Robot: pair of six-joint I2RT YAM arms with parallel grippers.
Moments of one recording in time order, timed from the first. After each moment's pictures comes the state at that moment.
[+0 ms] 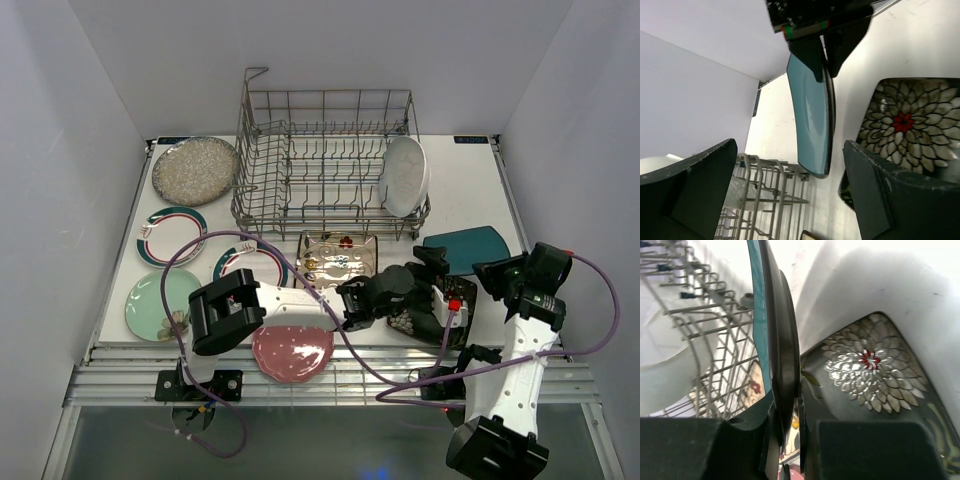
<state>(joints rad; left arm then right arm) -1.31 1.94 1.28 0.55 -0.13 0.94 -0.43 0.67 0.65 -0.71 -0.29 0.88</state>
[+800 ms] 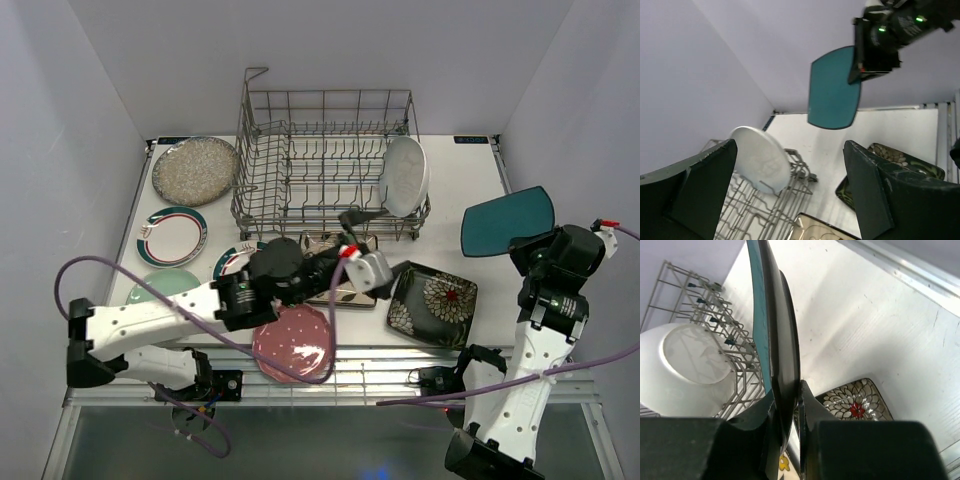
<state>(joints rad) -1.33 1.29 1.20 0.21 -0.14 0.54 -0.43 0.67 0.94 -0.77 -0.07 0.70</state>
